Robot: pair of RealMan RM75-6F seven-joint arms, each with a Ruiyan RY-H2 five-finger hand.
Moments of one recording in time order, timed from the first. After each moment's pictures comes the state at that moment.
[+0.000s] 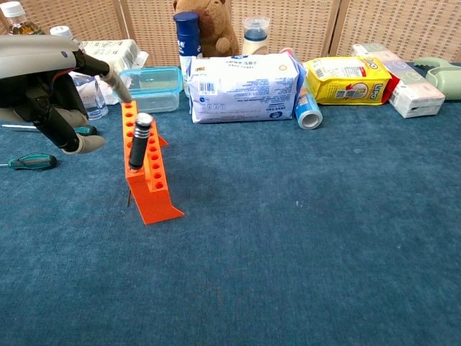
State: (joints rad) left arm -0.69 -1.58 -0.21 -2.35 0.65 1.70 0.96; right arm 0.04 -0.96 0.05 -1.67 -1.55 1.53 0.21
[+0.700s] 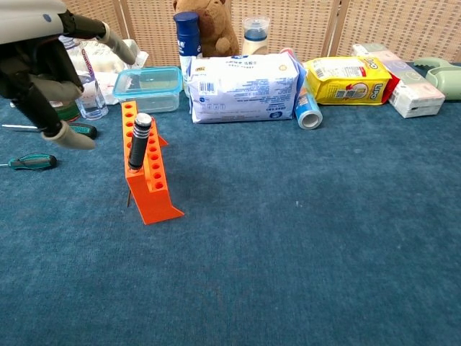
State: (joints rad) left arm -0.65 -1.50 -0.06 -2.36 0.95 1.65 0.91; right arm 0.04 -0.96 0.05 -1.68 -1.56 1.53 0.20
